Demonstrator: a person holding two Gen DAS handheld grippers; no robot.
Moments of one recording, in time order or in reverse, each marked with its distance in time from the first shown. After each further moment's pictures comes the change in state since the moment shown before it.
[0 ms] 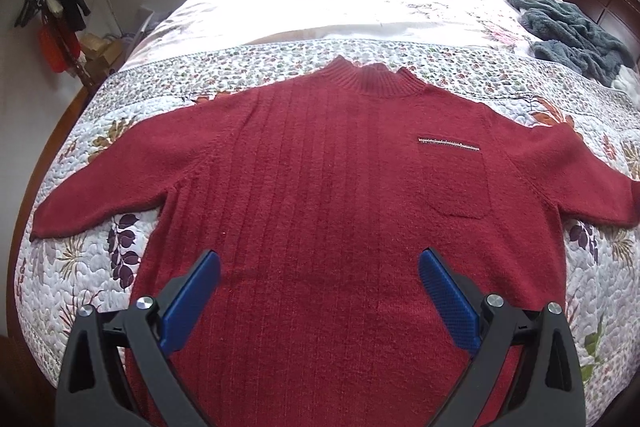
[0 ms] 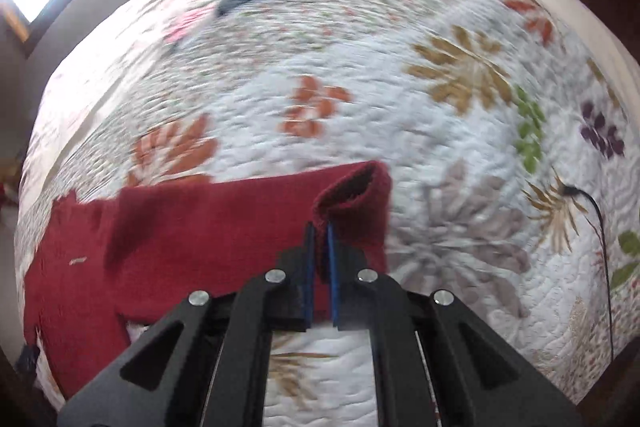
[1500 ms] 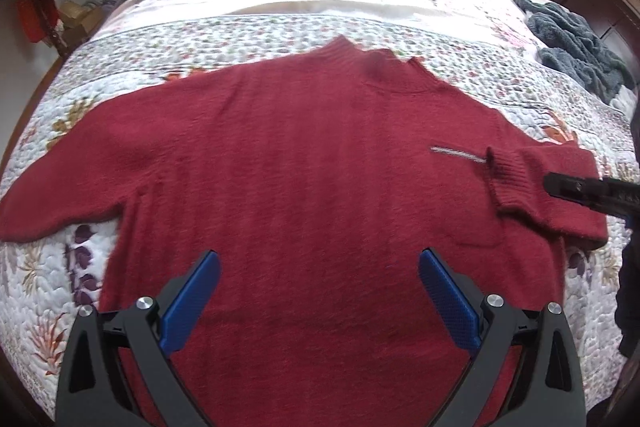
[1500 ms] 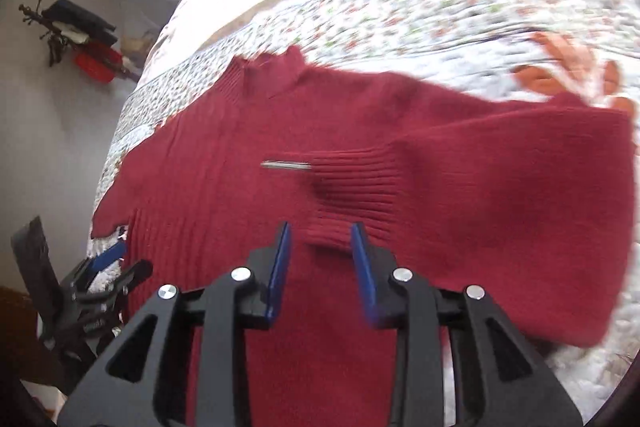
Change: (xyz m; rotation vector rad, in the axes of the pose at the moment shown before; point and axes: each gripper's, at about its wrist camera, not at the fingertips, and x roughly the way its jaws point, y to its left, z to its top) left arm 0.055 -0.001 0.035 -0.034 0.100 -0.145; right arm 0.056 0.282 -0.081 -0.325 0.224 0.441
